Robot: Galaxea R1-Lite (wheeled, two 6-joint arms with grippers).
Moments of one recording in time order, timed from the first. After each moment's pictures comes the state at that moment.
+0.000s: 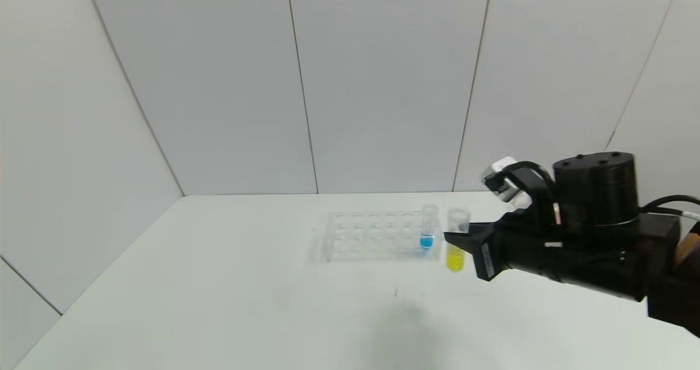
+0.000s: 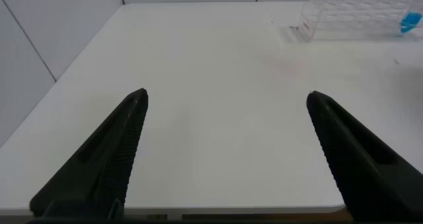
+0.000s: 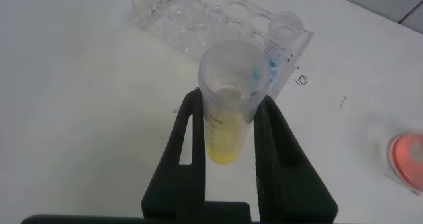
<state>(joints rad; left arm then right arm) 0.00 0.00 0.00 0.02 0.00 -0.02 0.51 1.68 -0.85 -0.40 0.09 -0.04</state>
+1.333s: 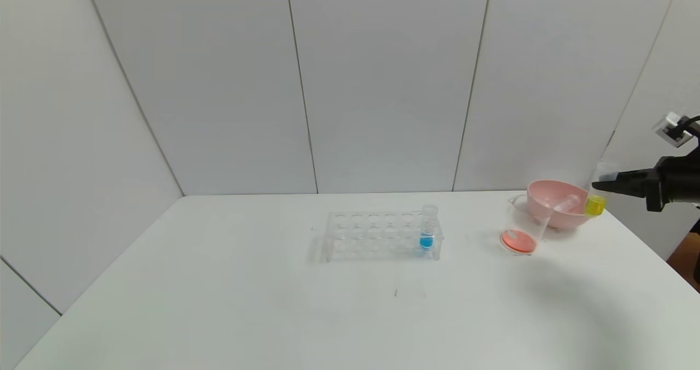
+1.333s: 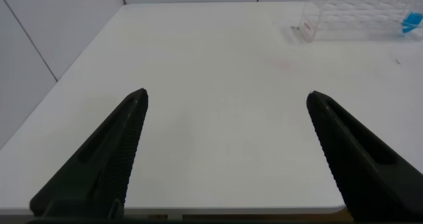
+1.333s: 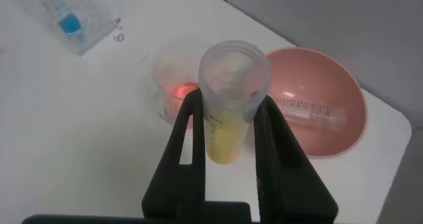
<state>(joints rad) 0.00 0.00 0.00 0.02 0.00 -0.02 -0.40 1.93 -1.41 0.15 0.87 -0.65</state>
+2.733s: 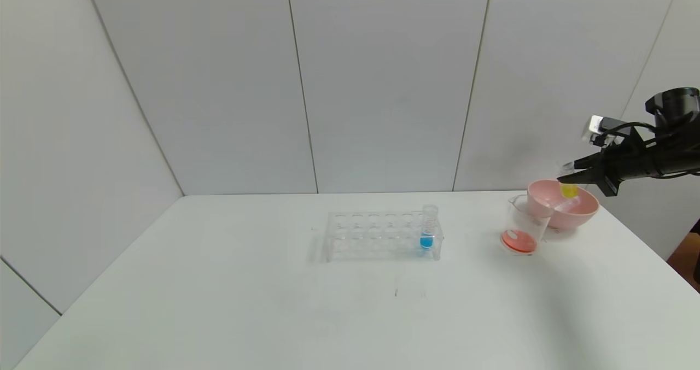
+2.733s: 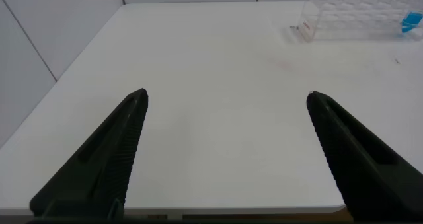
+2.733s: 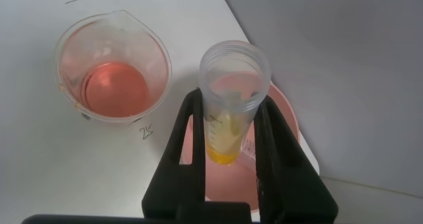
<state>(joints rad) 0.00 0.00 0.00 0.02 0.00 -0.02 -0.27 2.23 -1.99 0.53 0.65 -1.11</state>
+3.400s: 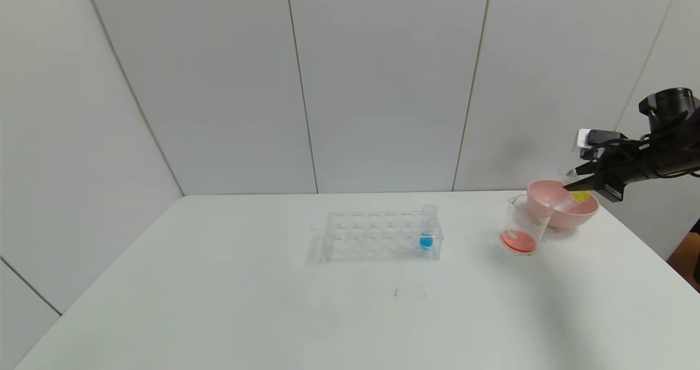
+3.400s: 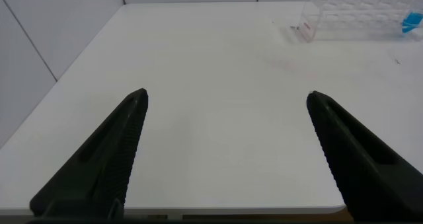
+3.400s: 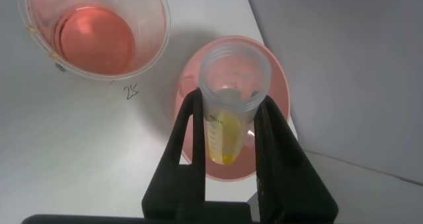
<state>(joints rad) 0.00 0.00 0.00 0.02 0.00 -0.02 -0.24 2.22 -2.00 0.59 0.47 -1.26</state>
